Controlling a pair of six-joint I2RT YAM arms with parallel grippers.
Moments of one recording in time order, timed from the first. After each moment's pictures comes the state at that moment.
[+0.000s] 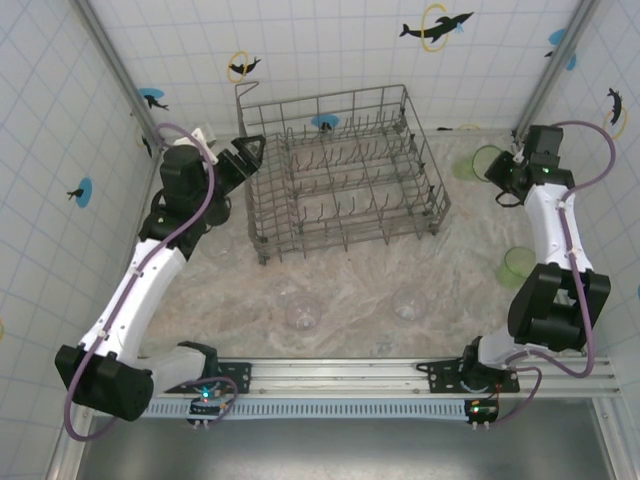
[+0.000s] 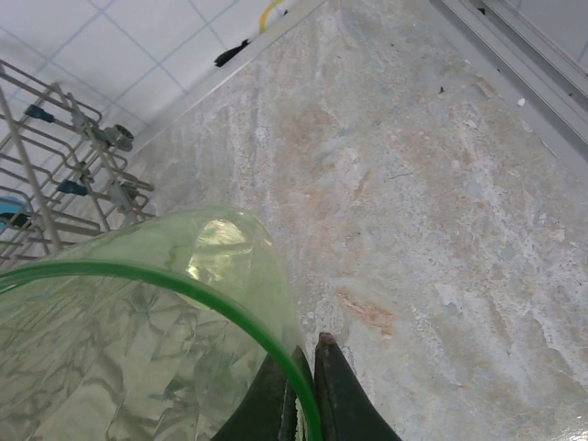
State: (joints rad) left arm -0.30 1.17 1.15 -0.21 0.21 -0.81; right arm -0.19 1.51 1.35 -0.61 -0.14 0.43
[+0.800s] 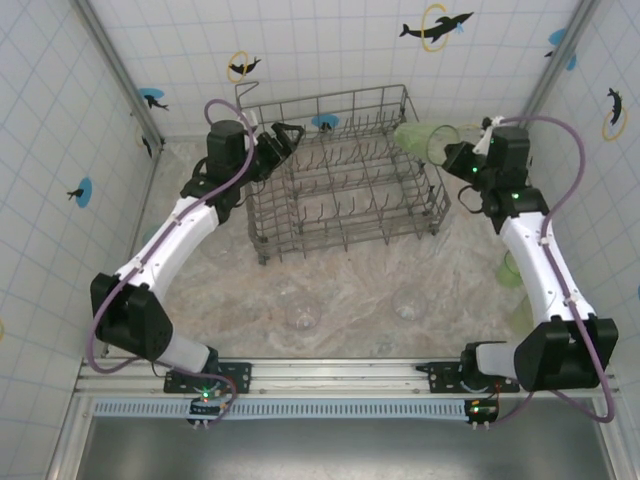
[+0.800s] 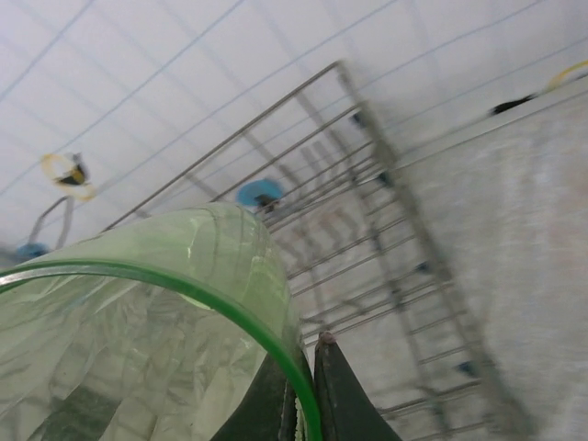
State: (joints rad) left arm -0.38 1.50 1.32 -0.14 0.30 -0.92; right arm 0.10 1.28 1.17 -0.28 -0.24 0.56
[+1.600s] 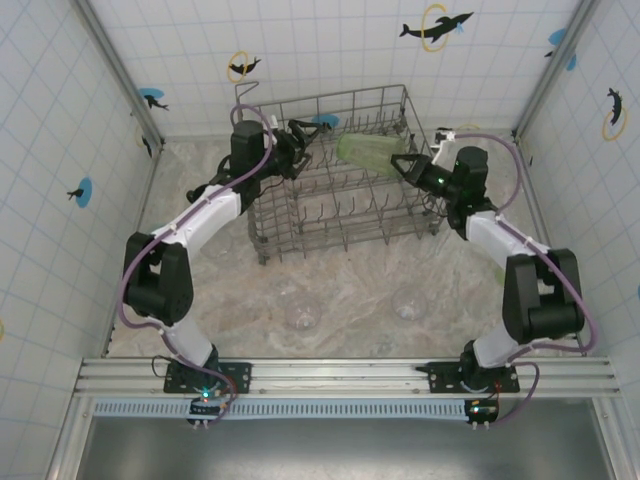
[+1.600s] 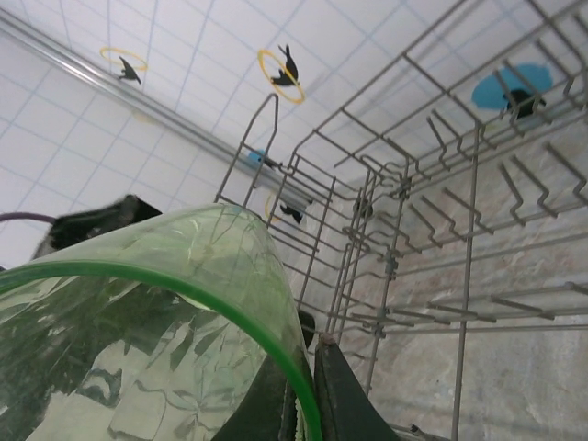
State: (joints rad) left arm -0.39 1.74 1.34 0.15 0.49 -1.24; right arm 0.17 1.58 0.95 0.50 -0.73 0.86
